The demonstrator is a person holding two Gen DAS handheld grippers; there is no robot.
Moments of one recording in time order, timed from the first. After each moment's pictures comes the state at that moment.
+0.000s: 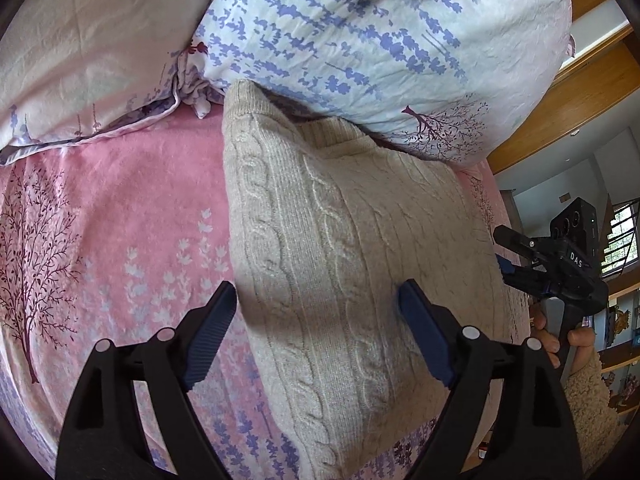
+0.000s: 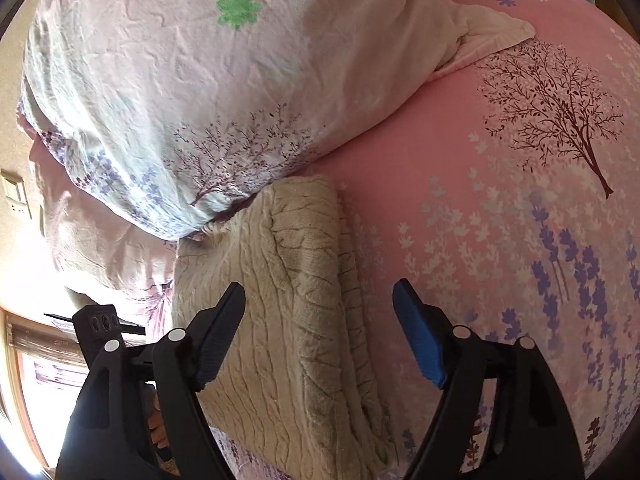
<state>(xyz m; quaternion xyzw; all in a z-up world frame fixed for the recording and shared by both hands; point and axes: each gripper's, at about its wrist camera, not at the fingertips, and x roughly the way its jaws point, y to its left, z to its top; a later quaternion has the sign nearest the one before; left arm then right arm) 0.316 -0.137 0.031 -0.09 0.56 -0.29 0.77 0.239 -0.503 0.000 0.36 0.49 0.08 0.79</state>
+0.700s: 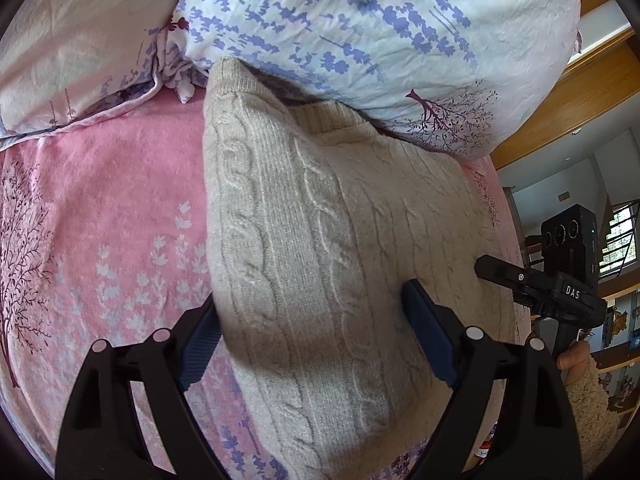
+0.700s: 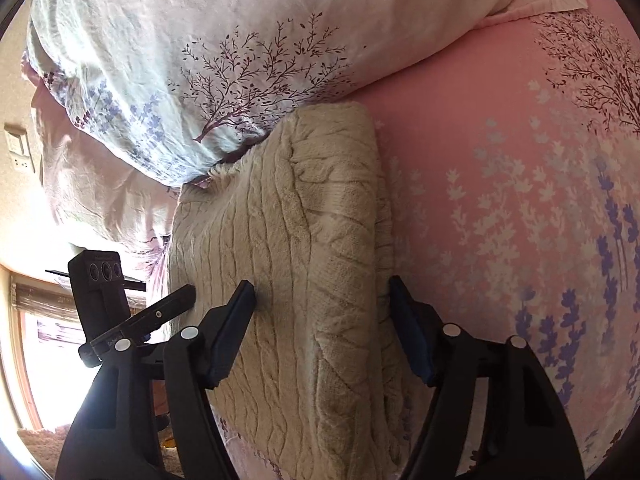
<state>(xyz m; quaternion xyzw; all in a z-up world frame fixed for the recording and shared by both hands) 0.320 -0.166 0.005 -0.09 0.57 -0.29 0.76 0.250 -0.466 -0.015 0.34 0.51 0.16 0.77</state>
